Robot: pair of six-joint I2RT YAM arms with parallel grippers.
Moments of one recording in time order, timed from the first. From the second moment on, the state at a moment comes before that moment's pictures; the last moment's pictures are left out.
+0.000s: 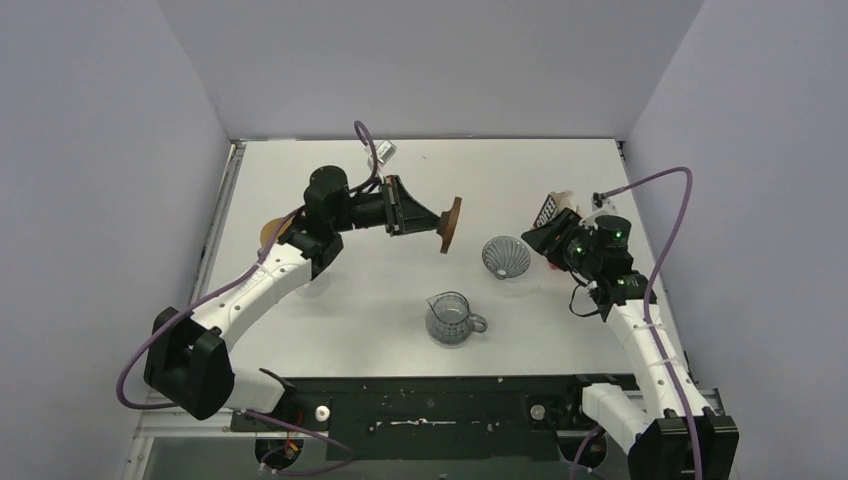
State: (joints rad) left arm -0.54 1.38 1.09 0.21 0.78 -0.99; right arm 0.03 0.96 0.68 -0.26 -0.32 0.68
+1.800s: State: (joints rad) left arm -0.54 1.41 0.87 1.51 0.91 -2.01; right arm 0.57 1.16 1.03 0.77 -1.00 0.89
